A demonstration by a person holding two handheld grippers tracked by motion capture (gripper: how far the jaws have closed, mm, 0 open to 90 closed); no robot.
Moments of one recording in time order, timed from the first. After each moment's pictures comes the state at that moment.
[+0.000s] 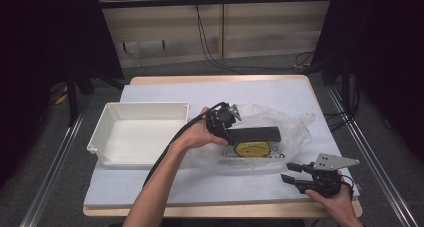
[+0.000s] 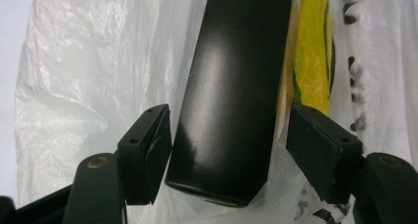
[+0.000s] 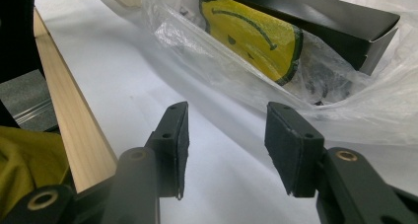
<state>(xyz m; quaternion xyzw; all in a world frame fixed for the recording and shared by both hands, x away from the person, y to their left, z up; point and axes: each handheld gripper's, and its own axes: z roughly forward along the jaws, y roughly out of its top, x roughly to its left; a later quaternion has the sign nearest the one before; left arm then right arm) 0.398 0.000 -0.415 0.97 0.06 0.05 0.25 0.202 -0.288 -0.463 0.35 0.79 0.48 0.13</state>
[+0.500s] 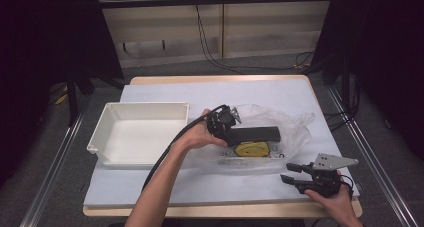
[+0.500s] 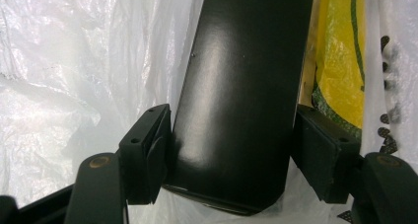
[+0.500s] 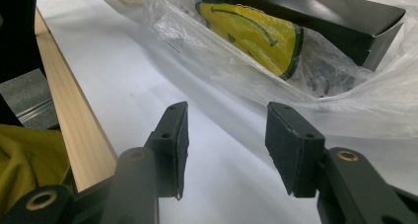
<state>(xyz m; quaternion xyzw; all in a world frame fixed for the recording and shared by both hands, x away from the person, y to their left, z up) 0.403 -0.003 -0.431 0.97 0.06 0.03 0.23 0.203 -0.288 -0.464 0.35 0.79 0.48 0.13</state>
